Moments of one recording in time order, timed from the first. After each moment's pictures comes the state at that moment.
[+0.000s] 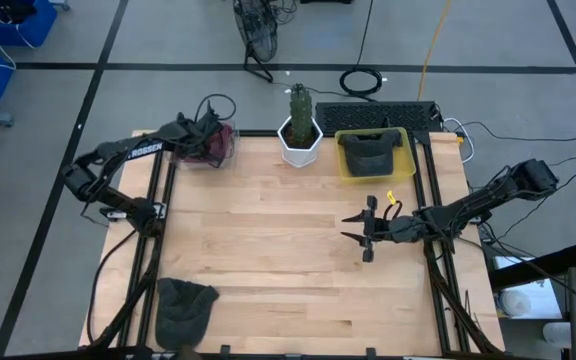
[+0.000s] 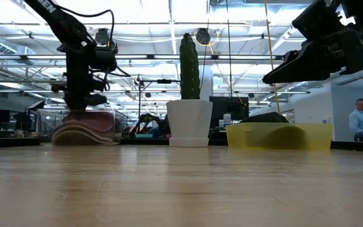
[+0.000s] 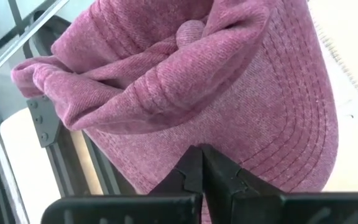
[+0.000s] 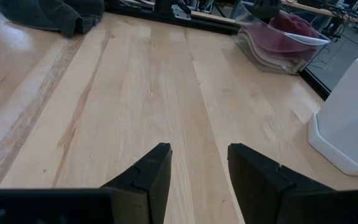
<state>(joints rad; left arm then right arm) 0.85 1.48 0.87 -0.76 -0.34 -0.24 0.33 1.04 0.28 0.37 0.47 -0.01</state>
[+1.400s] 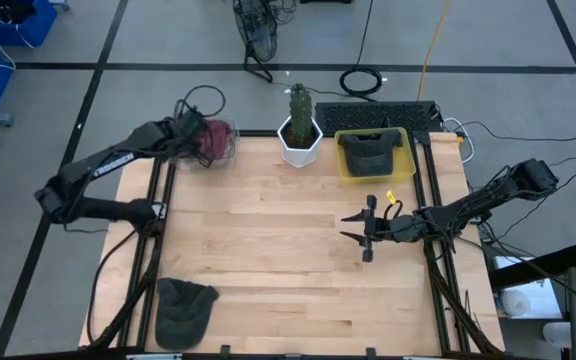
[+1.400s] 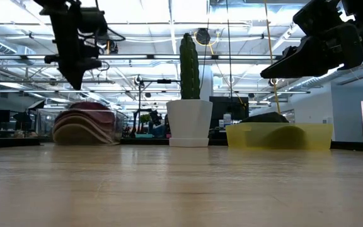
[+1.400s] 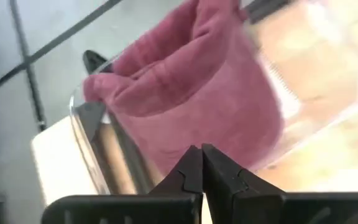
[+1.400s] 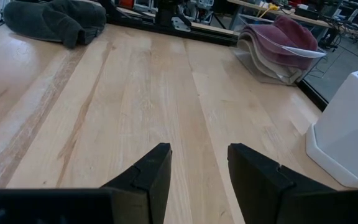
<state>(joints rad) 0.73 1.18 0.98 -0.94 -0.40 -0.24 0.33 1.04 0.28 0.42 0.47 -0.04</state>
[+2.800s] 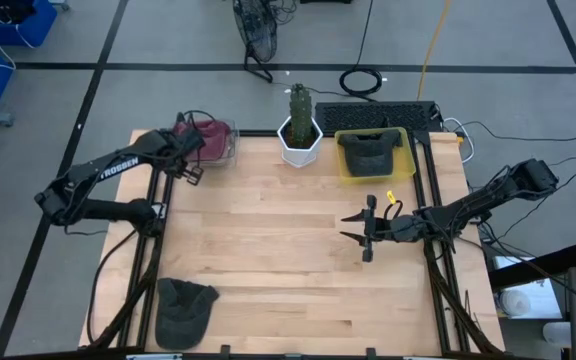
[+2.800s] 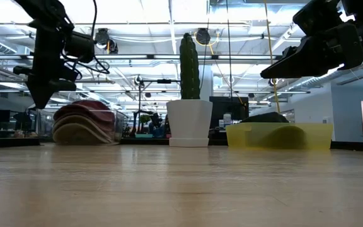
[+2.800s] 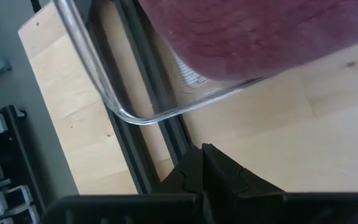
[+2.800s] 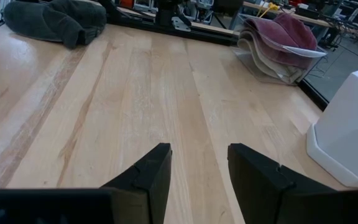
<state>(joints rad) 0.80 1.17 0.81 -1.15 -0.37 -0.37 0.33 1.04 0.28 0.42 0.47 -0.04</state>
